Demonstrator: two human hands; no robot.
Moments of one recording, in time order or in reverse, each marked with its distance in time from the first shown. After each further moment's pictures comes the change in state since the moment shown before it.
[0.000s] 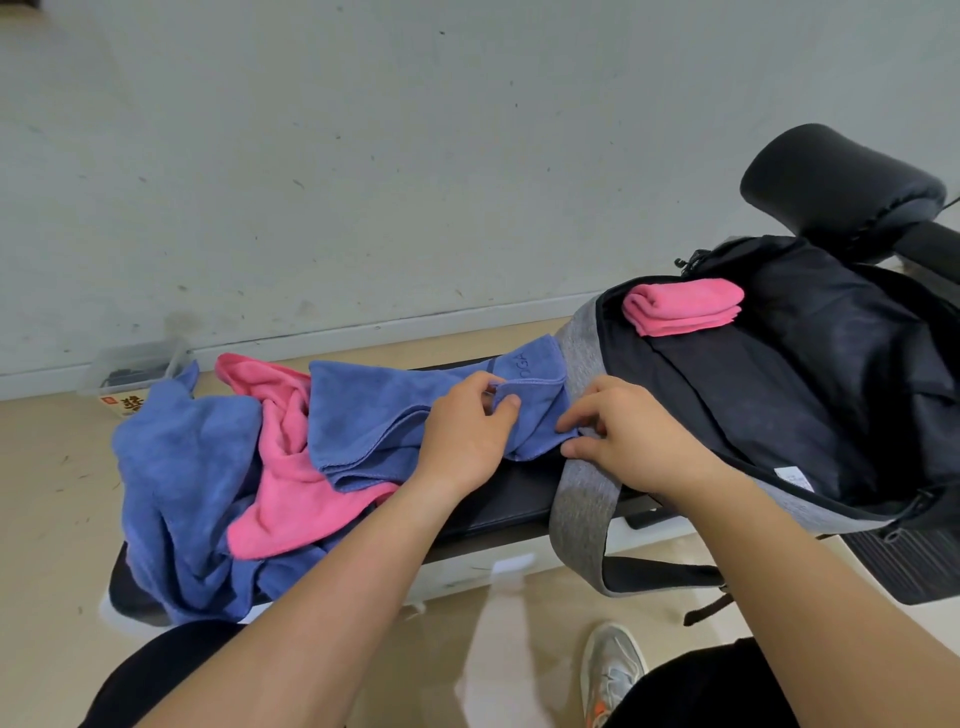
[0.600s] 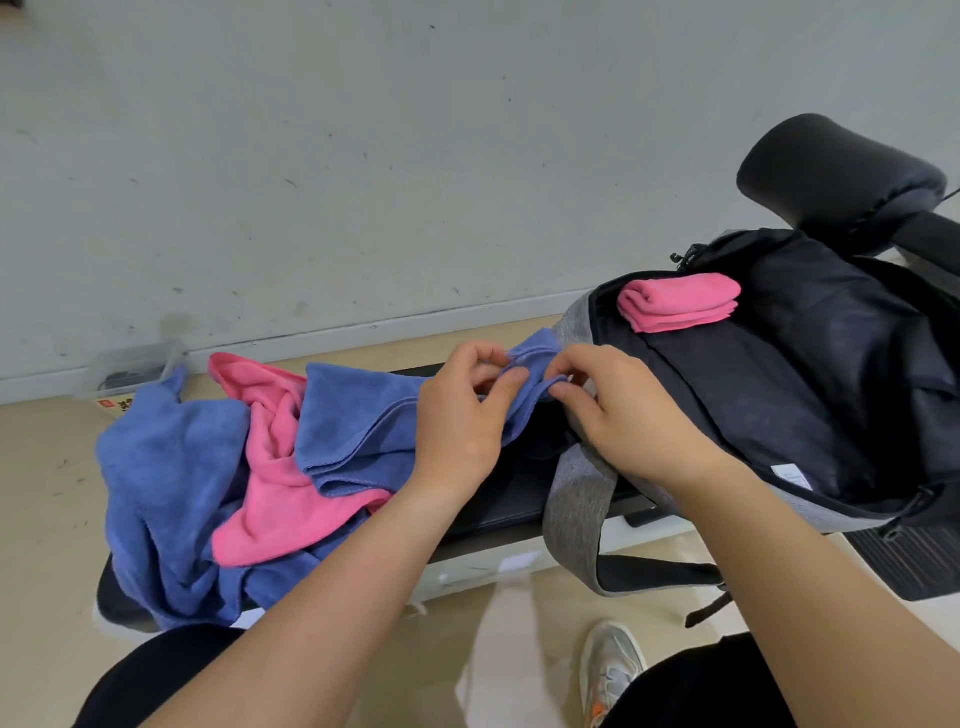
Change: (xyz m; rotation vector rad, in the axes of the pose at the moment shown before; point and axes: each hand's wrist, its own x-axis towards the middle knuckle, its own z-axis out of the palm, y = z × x) left_hand -0.008 0.024 0.001 -0.246 0.203 0.187; right_hand 0.002 -0.017 -0.018 0.173 0.255 -0.203
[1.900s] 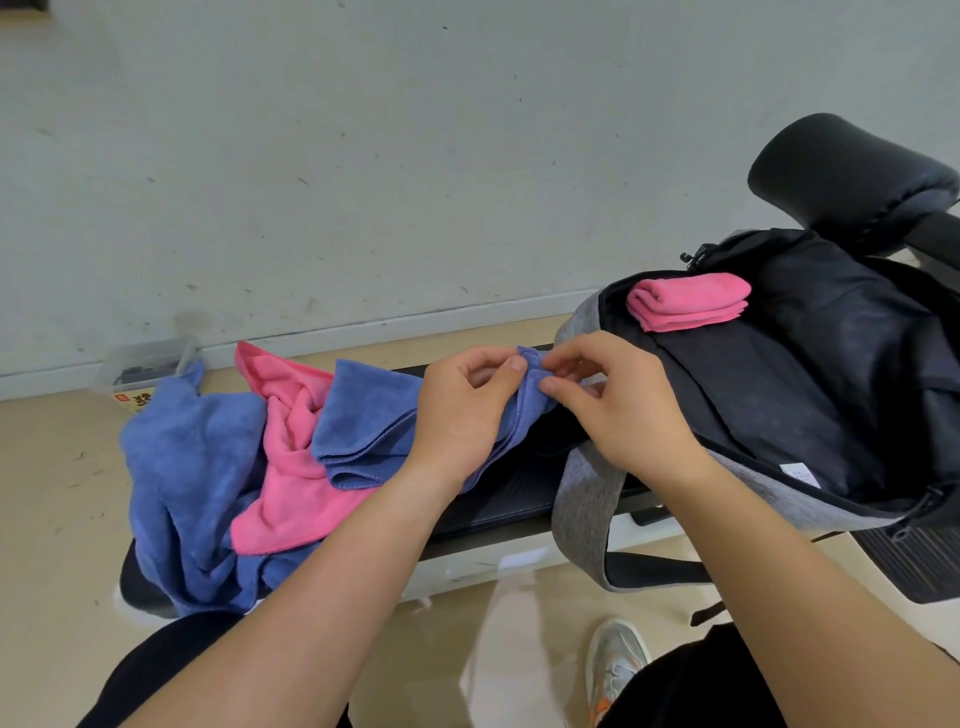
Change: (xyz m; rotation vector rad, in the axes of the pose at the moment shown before) left_hand 0.003 0.010 -0.013 -0.248 -0.087 -0.167; right_hand 0.000 -0.017 0.010 0.221 0.174 0.111
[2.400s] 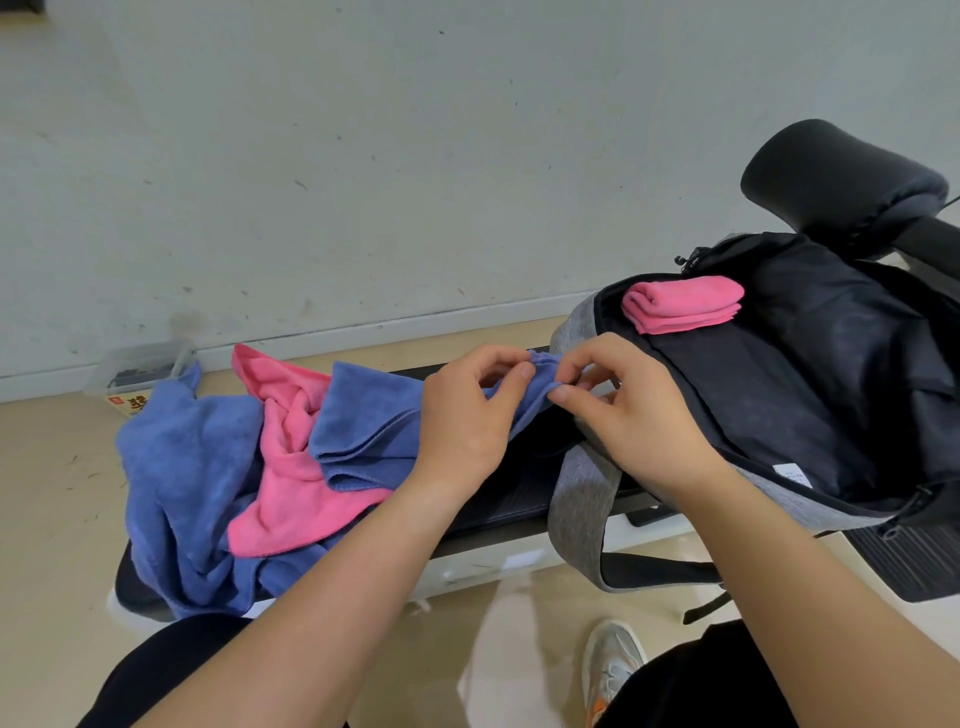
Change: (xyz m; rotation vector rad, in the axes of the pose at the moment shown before) left_hand -0.006 0.004 0.004 0.275 0.040 0.231; right_hand -0.009 -0.002 -0.013 0.097 -0.044 0.009
